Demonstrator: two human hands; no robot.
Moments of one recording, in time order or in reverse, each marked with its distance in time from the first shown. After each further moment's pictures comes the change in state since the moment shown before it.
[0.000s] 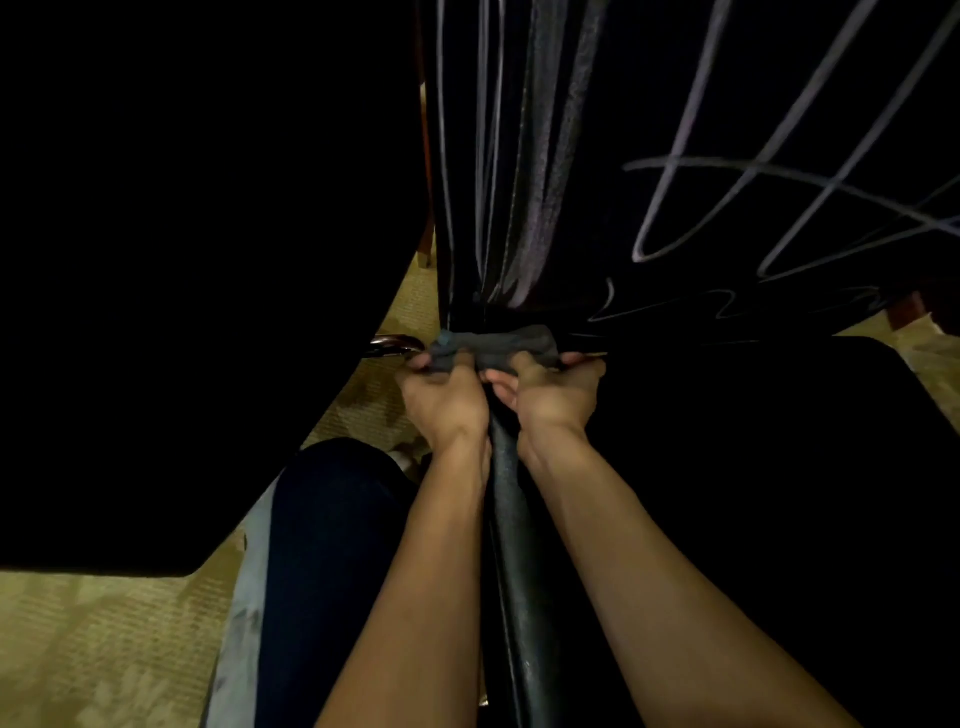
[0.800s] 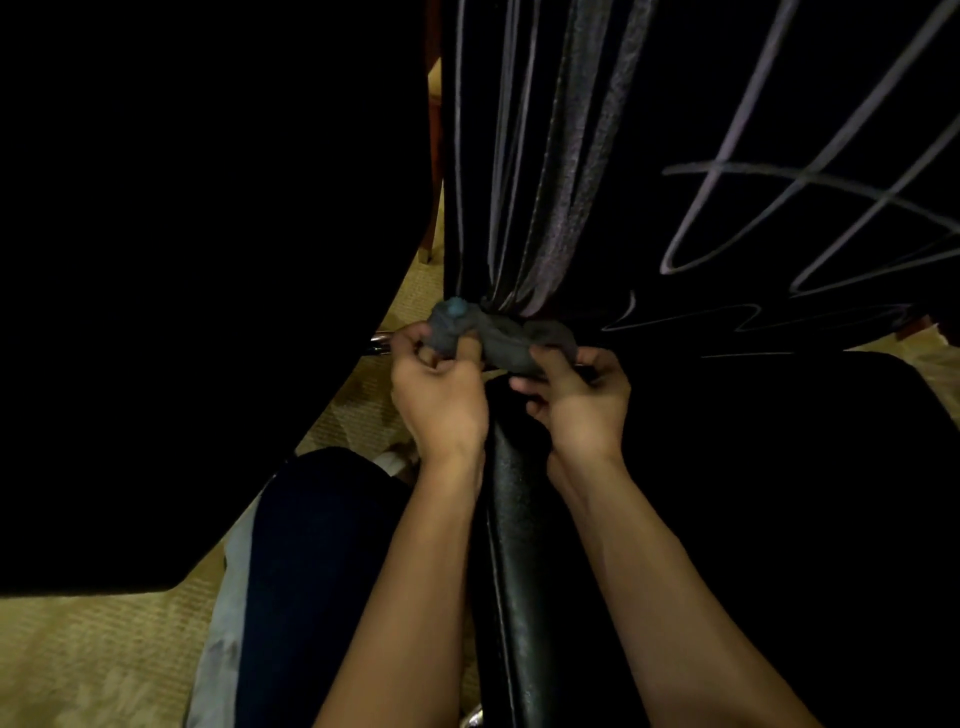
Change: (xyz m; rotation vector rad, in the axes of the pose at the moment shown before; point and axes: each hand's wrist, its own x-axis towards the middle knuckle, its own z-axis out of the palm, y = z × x) left_hand 0.004 0.014 -0.005 0.047 -0.131 0.270; right_hand 0.003 -0.008 -0.012 -0.045 -0.080 -0.119
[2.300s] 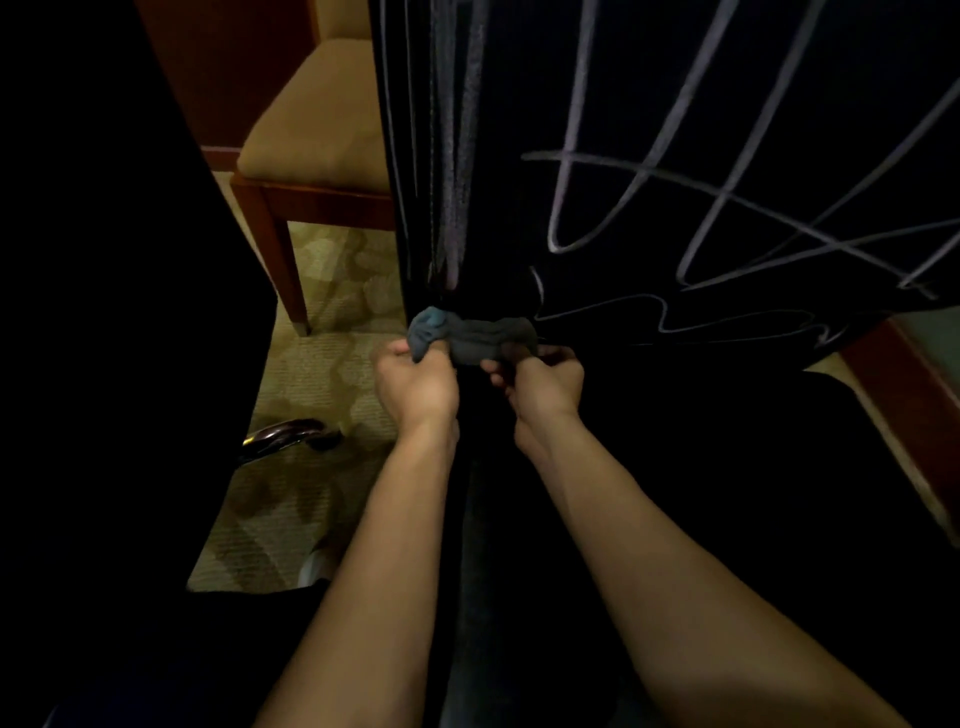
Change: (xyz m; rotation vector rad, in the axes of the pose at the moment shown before) left_hand 0.012 -0.002 0.119 0.138 -0.226 -0.180; right_hand 0.087 -0.046 -0.036 0.230 0.271 0.045
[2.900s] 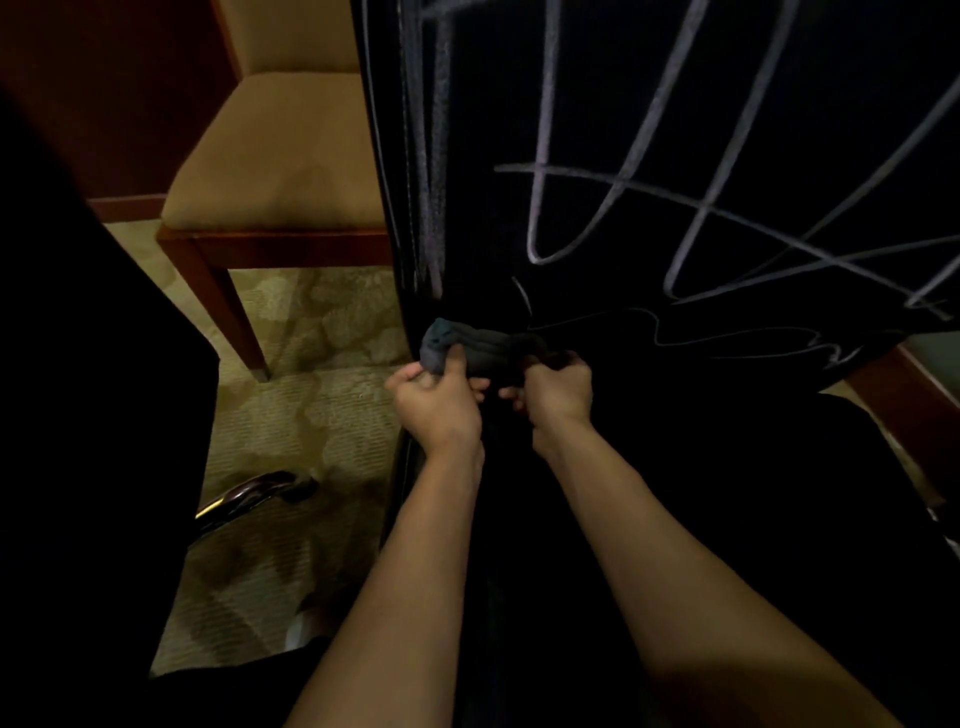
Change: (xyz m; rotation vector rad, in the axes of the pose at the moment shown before) left_hand -0.014 -0.012 0.063 -0.230 -0.138 -0.045; right_hand 0.052 -0.023 -0.026 -0.255 0.167 -0.118
